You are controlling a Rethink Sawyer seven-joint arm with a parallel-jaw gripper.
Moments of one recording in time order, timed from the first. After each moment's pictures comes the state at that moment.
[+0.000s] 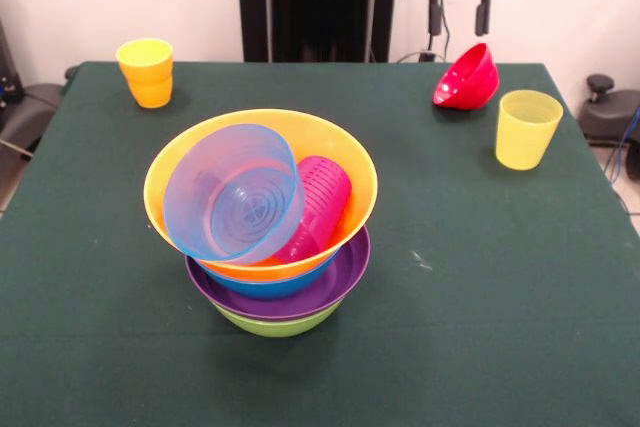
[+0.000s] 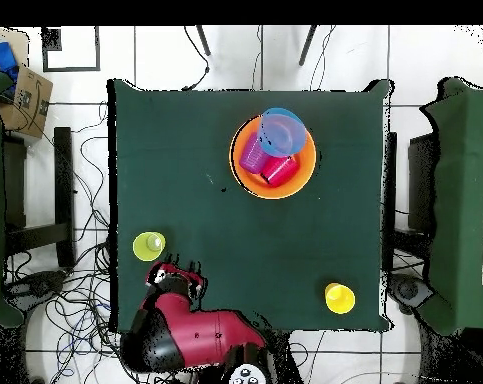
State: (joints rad) arm -0.06 -0.92 0.04 2.30 -0.15 -0.18 2.34
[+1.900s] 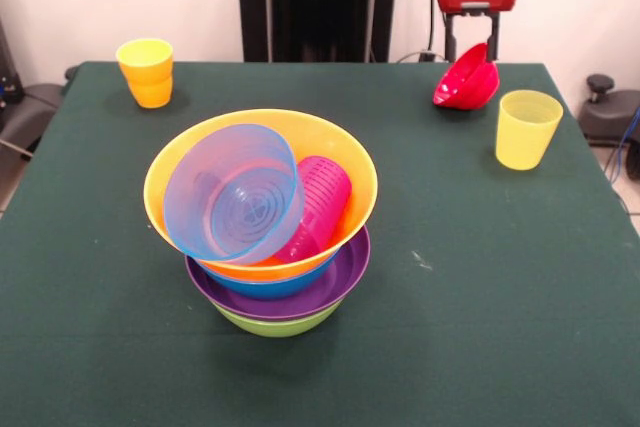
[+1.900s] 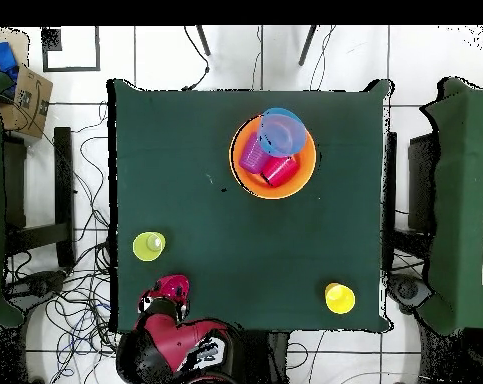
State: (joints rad) arm 0.08 -0.65 -0.01 2.30 -0.21 -0.36 2.34
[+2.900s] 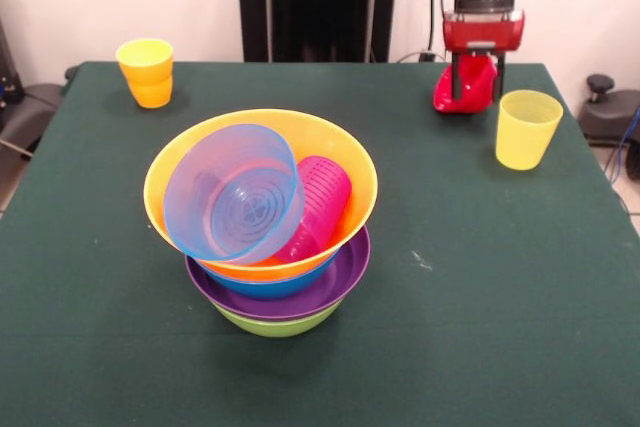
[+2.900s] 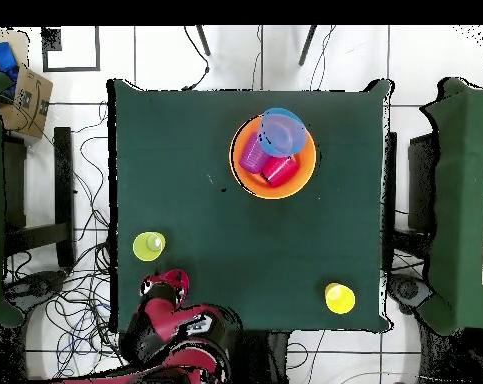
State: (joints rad) arm 0.14 -0.48 -0.05 2.17 -0.15 -0.48 2.34
